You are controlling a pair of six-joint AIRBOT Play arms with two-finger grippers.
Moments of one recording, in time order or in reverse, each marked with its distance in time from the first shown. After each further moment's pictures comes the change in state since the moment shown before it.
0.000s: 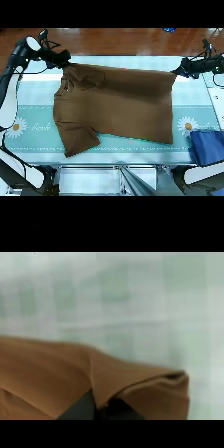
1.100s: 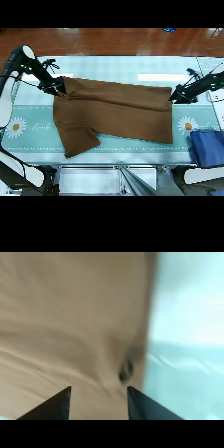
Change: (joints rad) left arm 0.076 0.046 -0.151 0.097 -0.514 0.145; right arm -0.016 0.133 -0.272 -0.236 0.208 0.046
